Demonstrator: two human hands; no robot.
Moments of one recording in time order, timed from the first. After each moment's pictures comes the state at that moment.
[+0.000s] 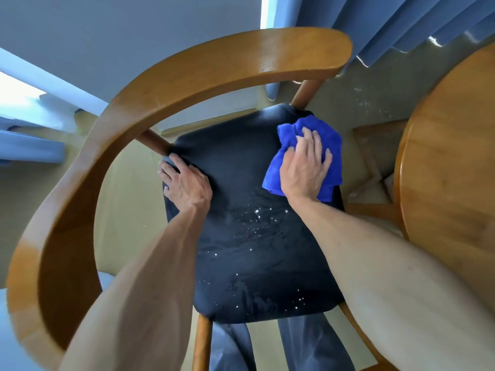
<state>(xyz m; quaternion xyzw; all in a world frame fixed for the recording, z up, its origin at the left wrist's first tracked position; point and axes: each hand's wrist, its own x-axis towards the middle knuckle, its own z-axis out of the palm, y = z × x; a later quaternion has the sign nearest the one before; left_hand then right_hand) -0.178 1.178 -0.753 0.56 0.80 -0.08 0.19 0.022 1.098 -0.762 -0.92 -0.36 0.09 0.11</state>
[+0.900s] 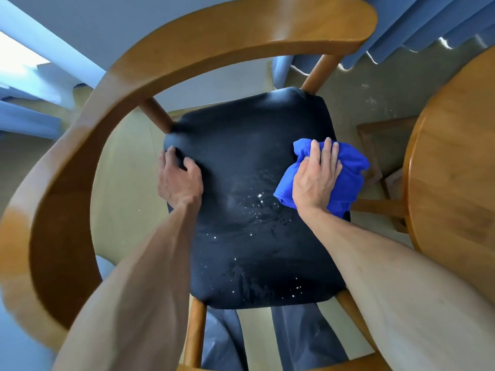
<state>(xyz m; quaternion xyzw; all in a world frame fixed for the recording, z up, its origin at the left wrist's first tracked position) -0.217 1.150 -0.753 0.52 0.82 0.06 0.23 0.012 1.048 -0.762 -0.92 -0.37 0.13 0.08</state>
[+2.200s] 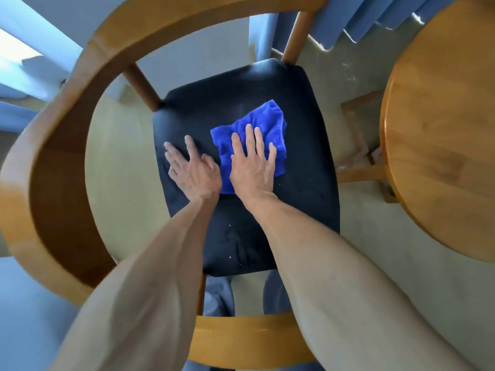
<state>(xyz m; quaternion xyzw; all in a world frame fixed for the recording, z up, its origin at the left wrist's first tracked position) -0.189 1.072 -0.735 0.61 0.76 -0.04 0.21 -0.097 1.026 -0.744 -0.84 -0.52 0.16 -0.02</state>
